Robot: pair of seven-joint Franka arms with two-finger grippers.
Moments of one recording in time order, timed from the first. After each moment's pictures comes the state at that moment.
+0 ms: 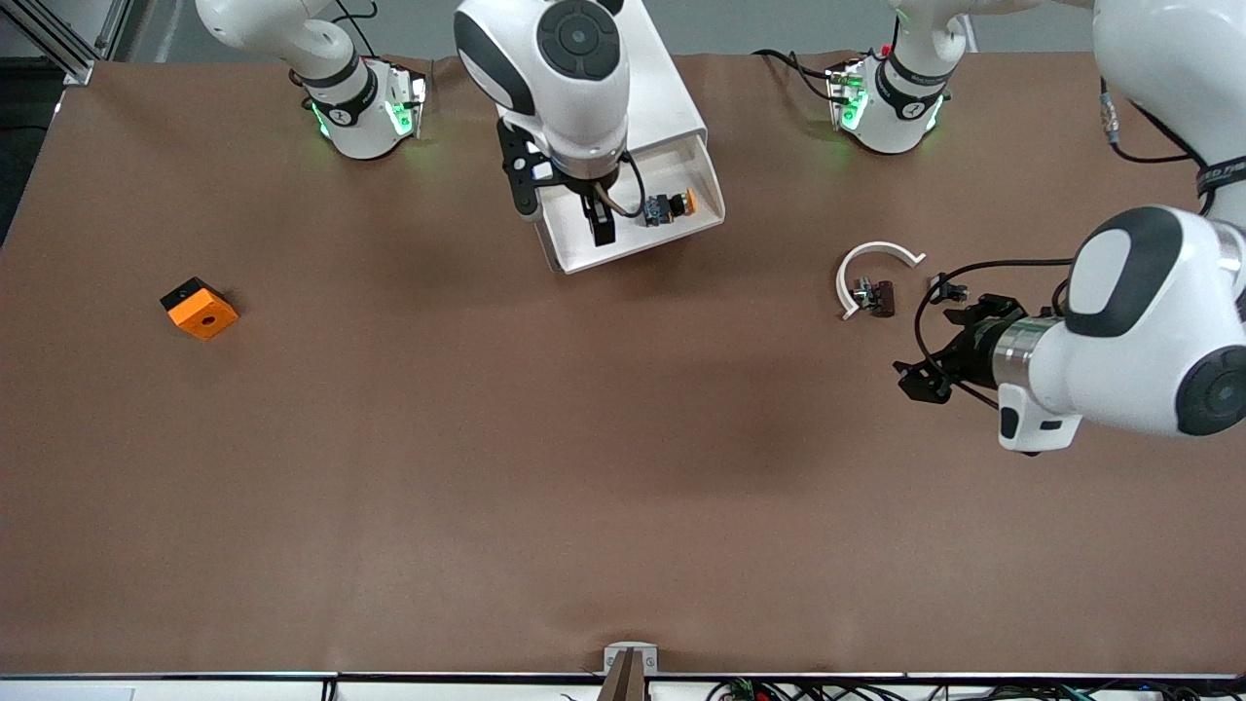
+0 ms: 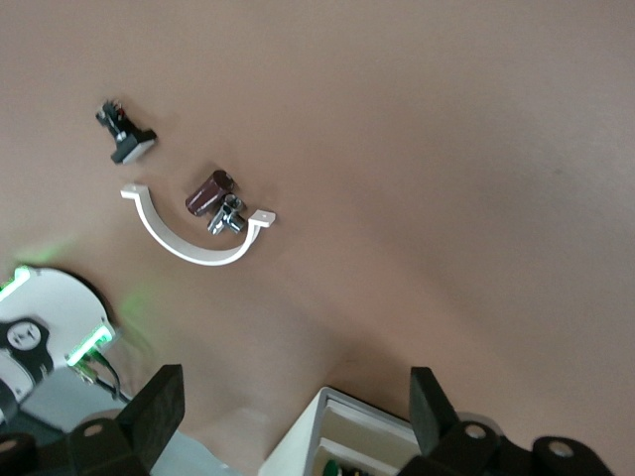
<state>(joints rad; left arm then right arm) 0.01 0.54 -0.22 -1.18 -0.14 1.32 -0.98 0.83 0.35 0.03 -1.48 0.10 1.68 2.17</state>
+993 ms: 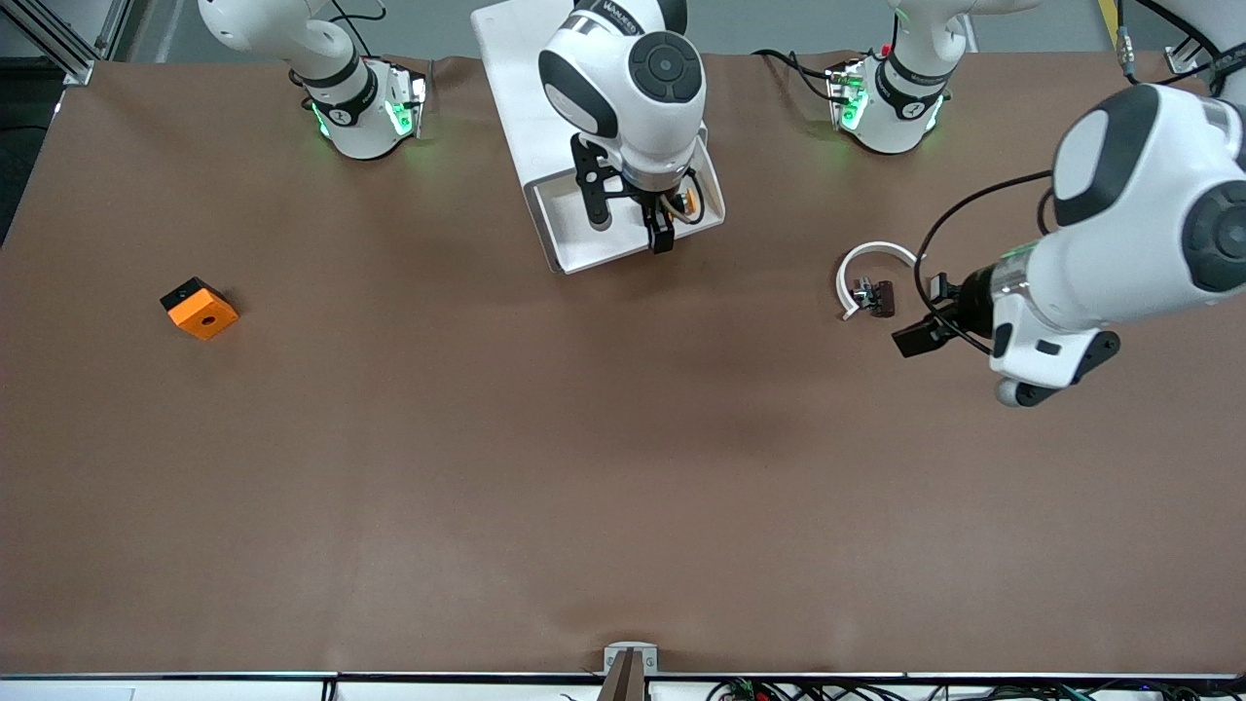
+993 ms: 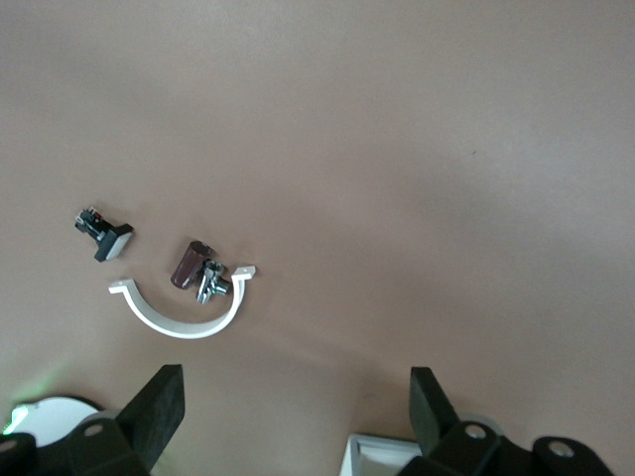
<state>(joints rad) 0.00 0.26 -0.27 -1.52 -0.05 1.60 -0.76 0.93 0.50 0.03 -1.39 0.10 1.77 2.25</state>
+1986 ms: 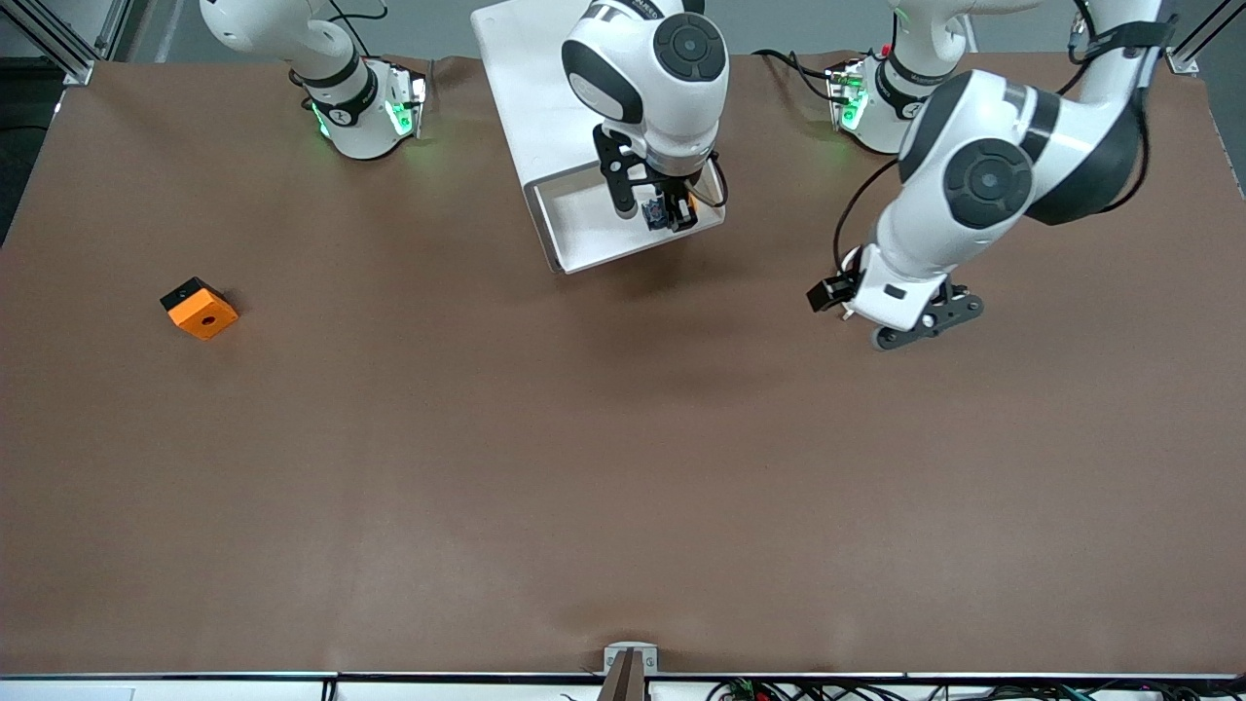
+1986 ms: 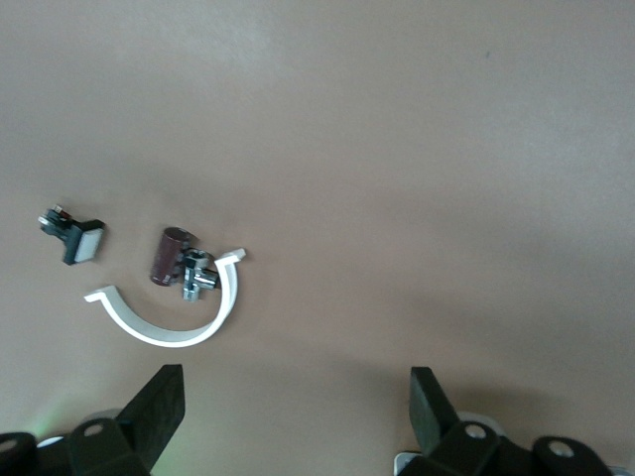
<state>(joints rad) -0.01 0.13 -0.44 -1.89 0.01 1.85 -0.80 0.97 0.53 0.03 -1.36 0.10 1.80 2.25</state>
